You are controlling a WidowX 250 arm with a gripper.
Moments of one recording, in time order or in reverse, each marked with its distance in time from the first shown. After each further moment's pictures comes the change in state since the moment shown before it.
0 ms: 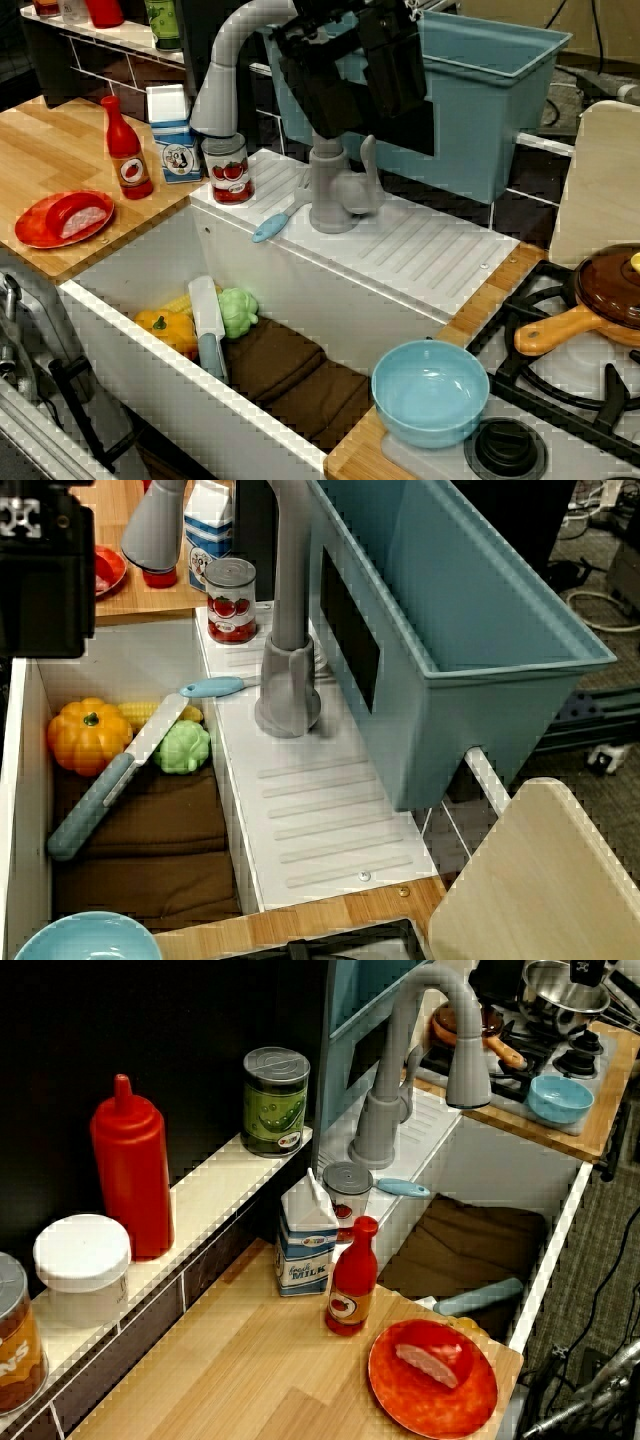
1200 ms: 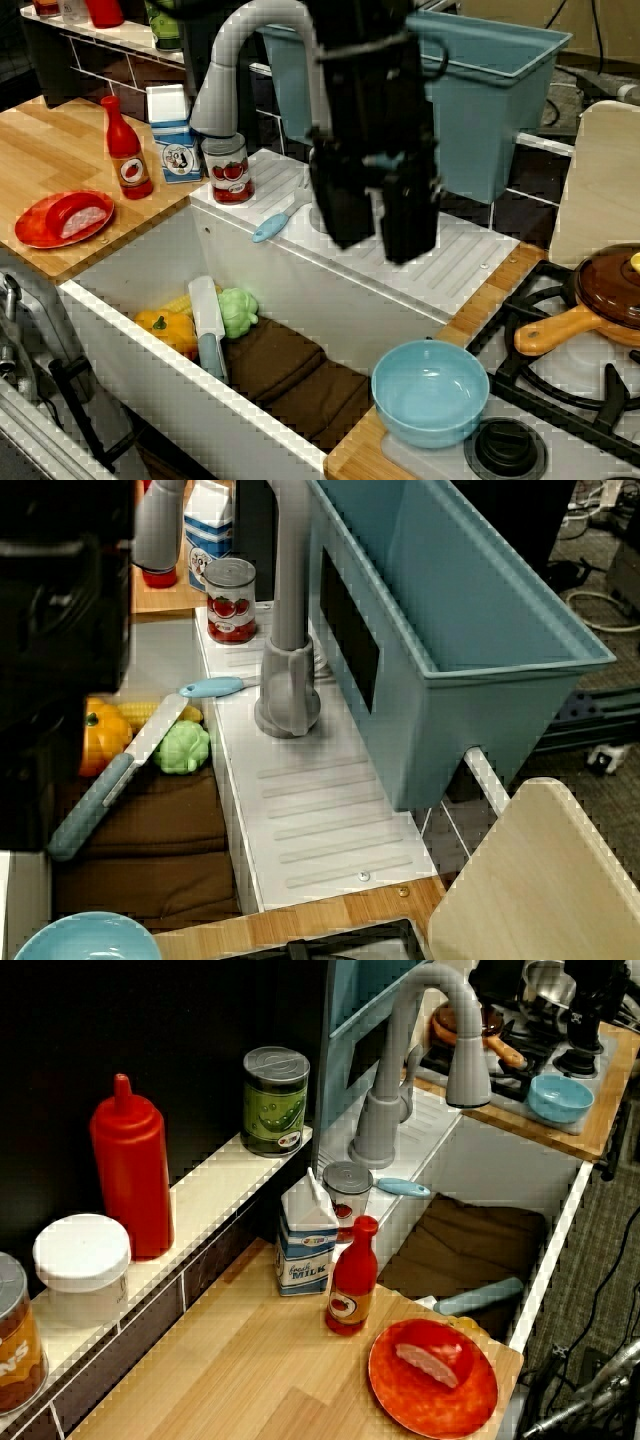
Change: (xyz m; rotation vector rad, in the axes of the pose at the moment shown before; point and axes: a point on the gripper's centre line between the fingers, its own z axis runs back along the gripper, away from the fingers) arm -0.013 0.015 -0.073 0.234 0.073 -0.151
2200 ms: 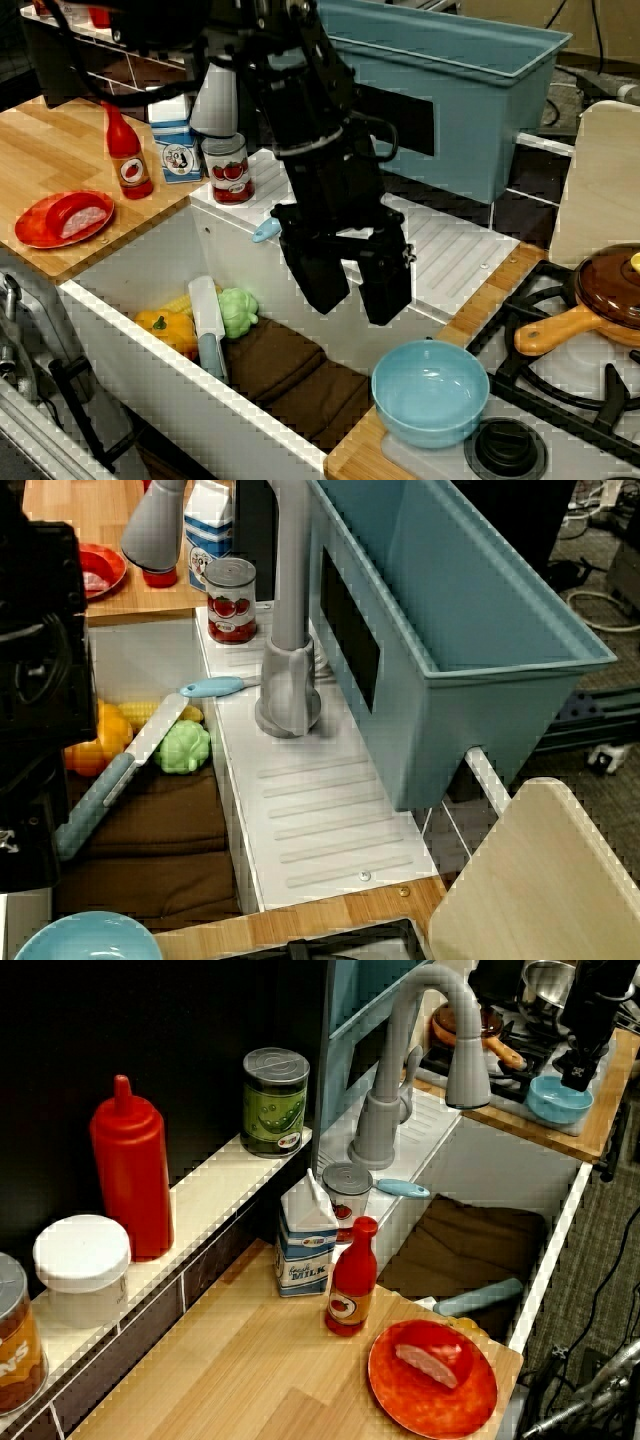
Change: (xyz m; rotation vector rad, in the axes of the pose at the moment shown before) arm -0.006 0.021 -0.037 -0.030 -0.144 0.176
